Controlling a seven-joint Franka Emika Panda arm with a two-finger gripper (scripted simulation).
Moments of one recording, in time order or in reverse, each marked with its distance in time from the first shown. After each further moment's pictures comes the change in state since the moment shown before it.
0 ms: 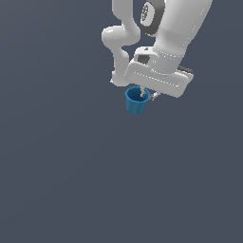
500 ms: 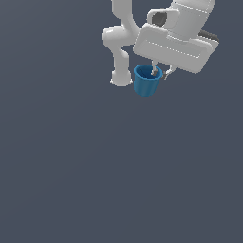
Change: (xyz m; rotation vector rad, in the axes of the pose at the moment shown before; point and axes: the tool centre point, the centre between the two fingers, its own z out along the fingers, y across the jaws) arm -0.003 -0.005 -0.088 0.000 0.000 0.000
